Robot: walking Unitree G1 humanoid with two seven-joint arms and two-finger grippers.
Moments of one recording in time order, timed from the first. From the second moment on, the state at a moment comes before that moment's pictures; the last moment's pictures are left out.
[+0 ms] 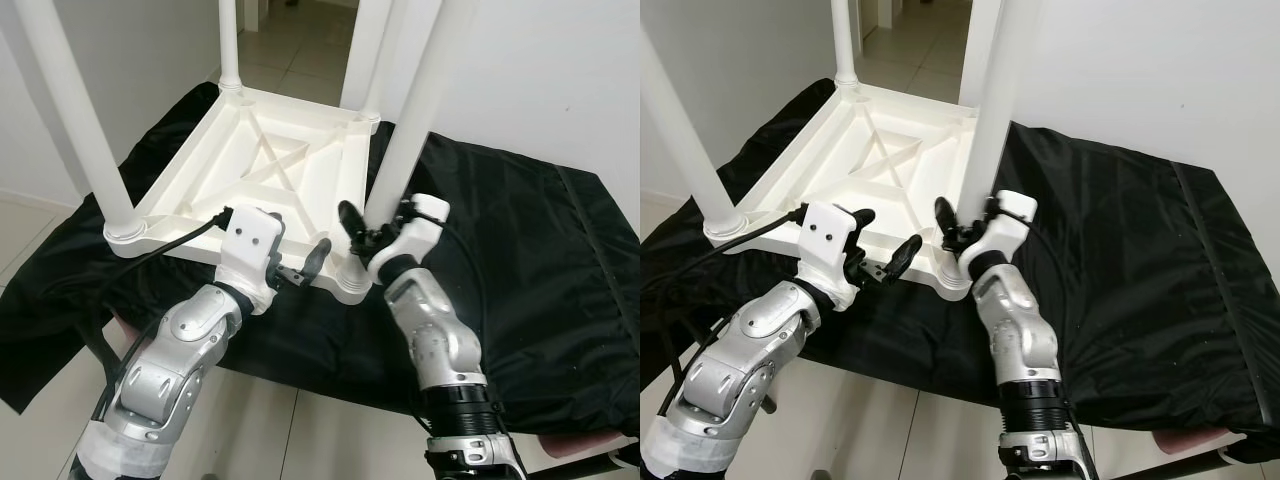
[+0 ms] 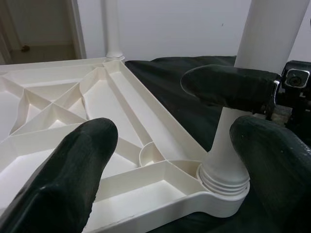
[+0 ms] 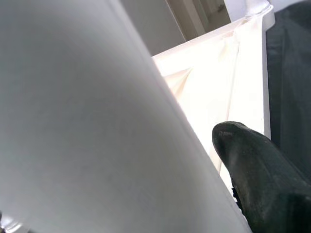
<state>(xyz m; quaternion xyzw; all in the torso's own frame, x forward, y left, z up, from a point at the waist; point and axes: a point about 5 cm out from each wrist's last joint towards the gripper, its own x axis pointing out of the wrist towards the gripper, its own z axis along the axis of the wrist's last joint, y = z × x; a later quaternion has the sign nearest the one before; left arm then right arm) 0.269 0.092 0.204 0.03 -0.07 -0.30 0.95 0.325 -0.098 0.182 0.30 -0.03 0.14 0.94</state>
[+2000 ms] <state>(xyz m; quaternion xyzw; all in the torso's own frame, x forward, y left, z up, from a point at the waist) 0.256 0.039 0.194 0.12 -0.07 -0.43 0.89 0.217 -0.220 0.070 0.73 -0.11 0.10 0.67</state>
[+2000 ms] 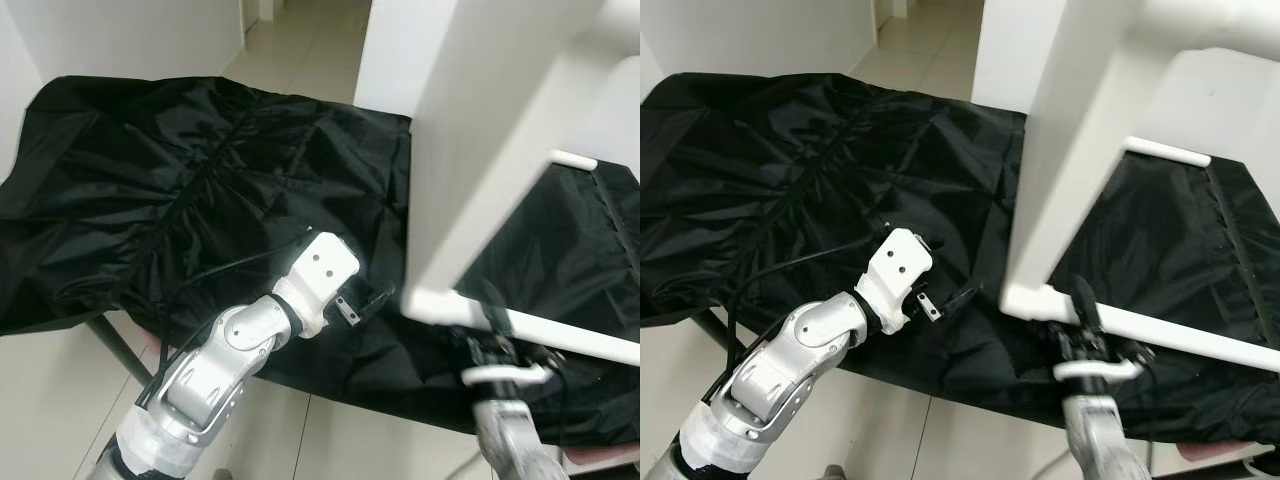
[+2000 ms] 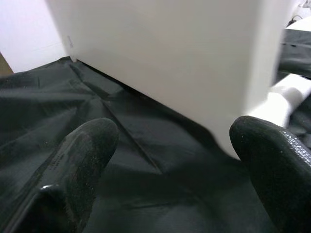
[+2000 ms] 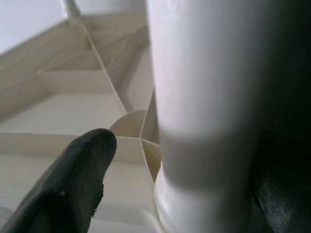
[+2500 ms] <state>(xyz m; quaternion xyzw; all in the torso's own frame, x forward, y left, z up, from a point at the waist) 0.257 0.042 0.193 0.12 -0.07 -0.43 0.89 0.169 -0.223 0.068 0.69 -0.07 0.11 0.71</state>
